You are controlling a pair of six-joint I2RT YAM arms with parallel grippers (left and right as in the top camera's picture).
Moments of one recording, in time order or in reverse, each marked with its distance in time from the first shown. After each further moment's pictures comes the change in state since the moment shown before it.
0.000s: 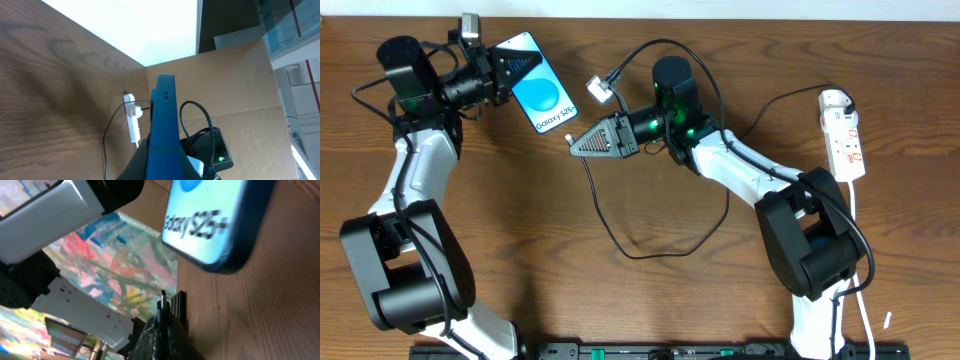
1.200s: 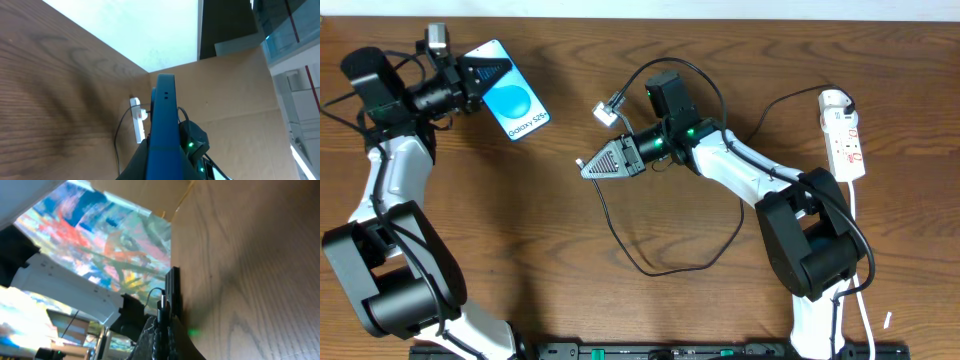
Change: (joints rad) left arm 0.112 0.000 0.000 -0.091 0.076 0.104; right arm 0.000 -0.001 0.000 -0.504 -0.024 -0.427
